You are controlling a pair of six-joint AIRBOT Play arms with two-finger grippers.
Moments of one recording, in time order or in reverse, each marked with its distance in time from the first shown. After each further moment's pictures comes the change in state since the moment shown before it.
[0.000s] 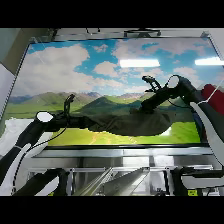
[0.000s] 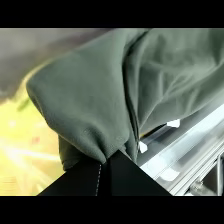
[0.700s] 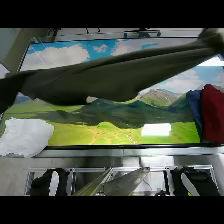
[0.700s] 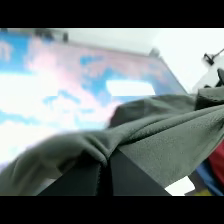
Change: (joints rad) left arm 0.523 0.525 0.610 -0.102 -0.246 -0.128; right arm -0.205 0.789 0.333 0.043 -0.086 0.031
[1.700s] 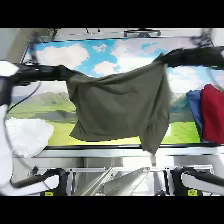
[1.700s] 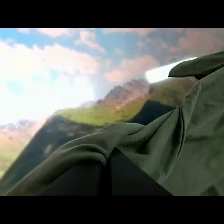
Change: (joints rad) left arm -0.384 -0.904 0.237 0.267 0.117 0.073; right arm 0.012 -0.706 -0.035 0.168 -0.121 -0.113
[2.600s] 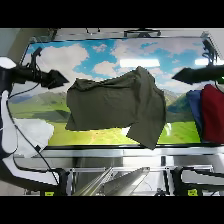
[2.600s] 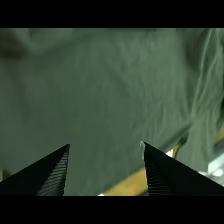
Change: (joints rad) left arm 0.205 -0.161 0.125 0.049 -0.377 -0.114; right arm -0.343 -0.008 -0.169 0.106 0.296 0.033
